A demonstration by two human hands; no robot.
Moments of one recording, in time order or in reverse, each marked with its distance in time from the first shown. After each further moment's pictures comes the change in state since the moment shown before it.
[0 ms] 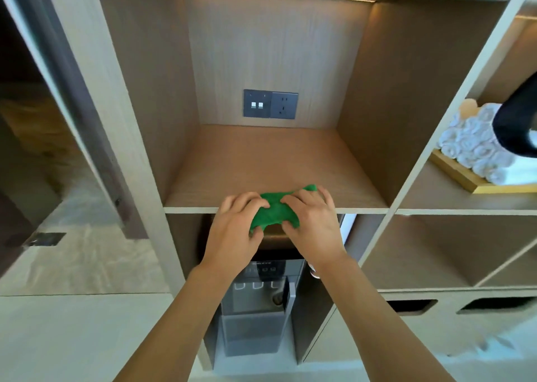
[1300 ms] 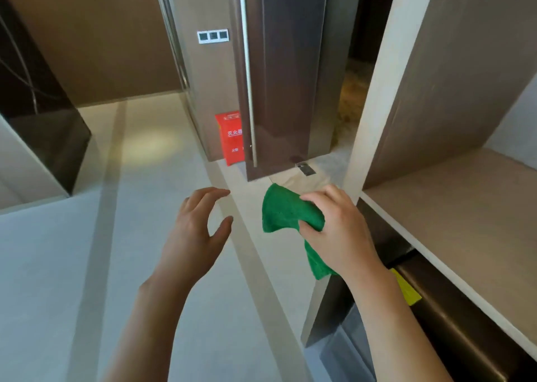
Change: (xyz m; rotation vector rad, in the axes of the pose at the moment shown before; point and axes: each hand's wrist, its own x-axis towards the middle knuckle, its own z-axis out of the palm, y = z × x) left_hand -0.211 0.057 -0.140 0.511 0.568 -1.074; right_hand 0.042 -0.160 0.065 0.848 -0.433 -0.839
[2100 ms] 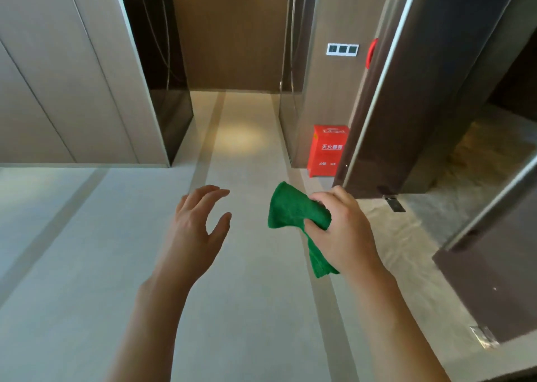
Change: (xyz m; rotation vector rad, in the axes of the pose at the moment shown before) left_hand -0.045 -0.291 -0.246 0.124 0.267 -0.225; right_hand 0.124 -0.293 0.246 0.158 -0.124 -0.178
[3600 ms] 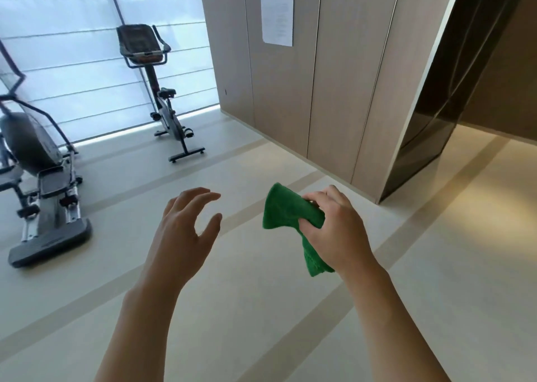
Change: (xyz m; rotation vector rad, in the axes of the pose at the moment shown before) left_hand 0.114 -0.321 -0.234 0.584 0.523 -0.701; right_hand 0.353 -0.316 0.448 0.548 -0.468 -0.678
